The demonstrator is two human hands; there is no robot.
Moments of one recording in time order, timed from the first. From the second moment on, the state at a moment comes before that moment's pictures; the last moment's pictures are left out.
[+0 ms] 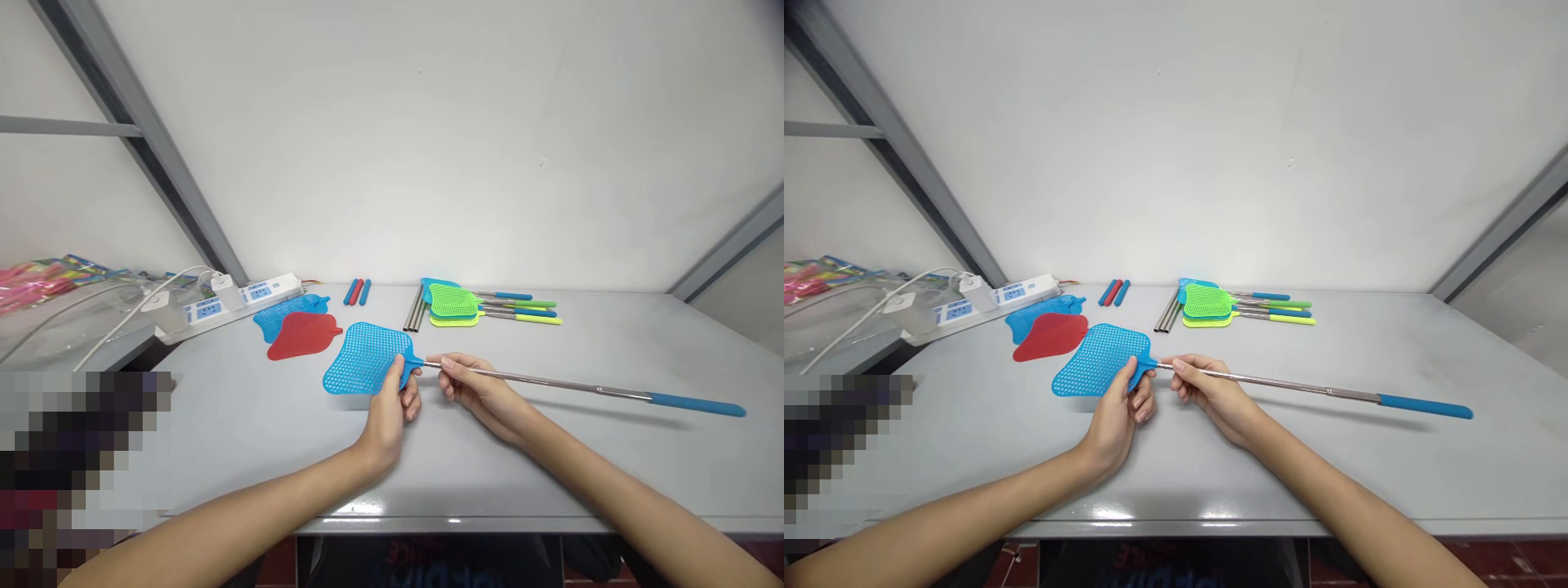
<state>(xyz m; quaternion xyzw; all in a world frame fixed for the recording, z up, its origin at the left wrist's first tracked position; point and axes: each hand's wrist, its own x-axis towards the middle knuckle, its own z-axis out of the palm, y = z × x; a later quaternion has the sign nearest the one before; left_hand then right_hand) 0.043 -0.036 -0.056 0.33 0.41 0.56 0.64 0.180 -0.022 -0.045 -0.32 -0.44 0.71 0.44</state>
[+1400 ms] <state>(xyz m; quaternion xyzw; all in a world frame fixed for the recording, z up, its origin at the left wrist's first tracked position) 0.039 -0.038 -0.062 0.39 0.44 0.58 0.57 0.199 -0.017 -0.057 -0.34 -0.35 0.77 0.41</state>
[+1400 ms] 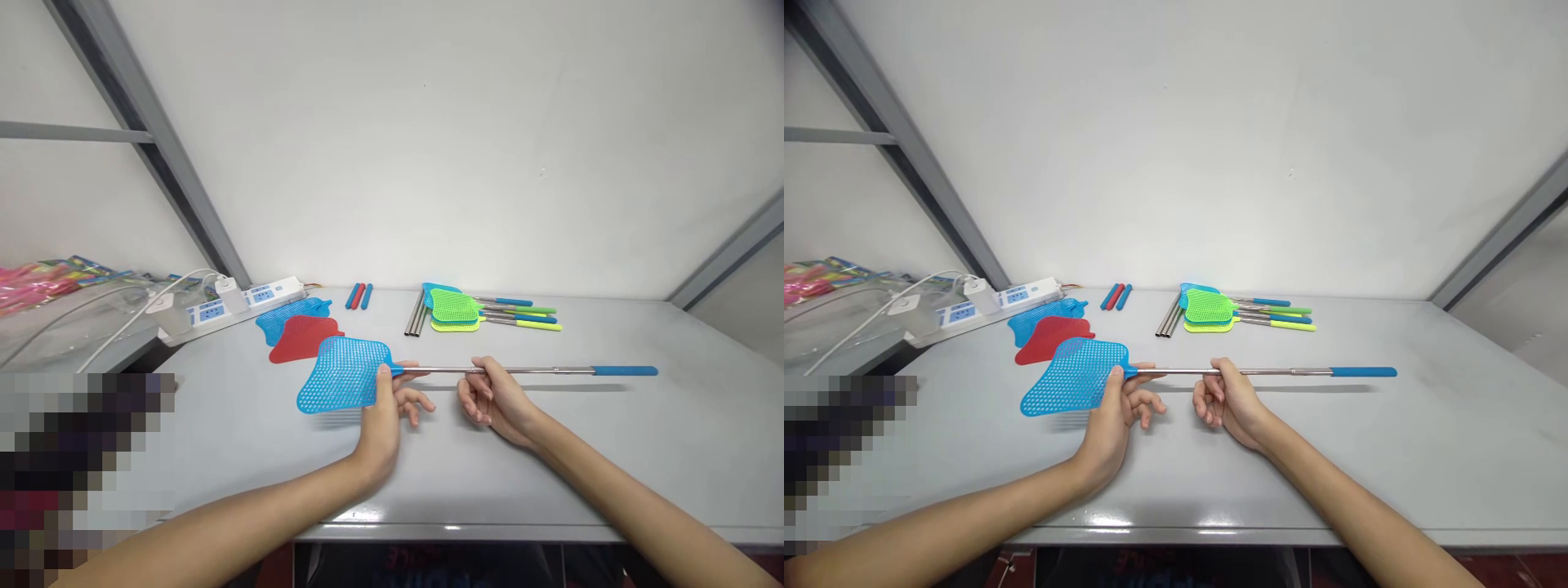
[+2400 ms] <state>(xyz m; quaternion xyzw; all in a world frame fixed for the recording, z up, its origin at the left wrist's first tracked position) 0.046 -0.043 -0.058 0.45 0.45 0.48 0.60 0.185 -0.021 -0.055 -0.36 -0.34 0.75 0.43</state>
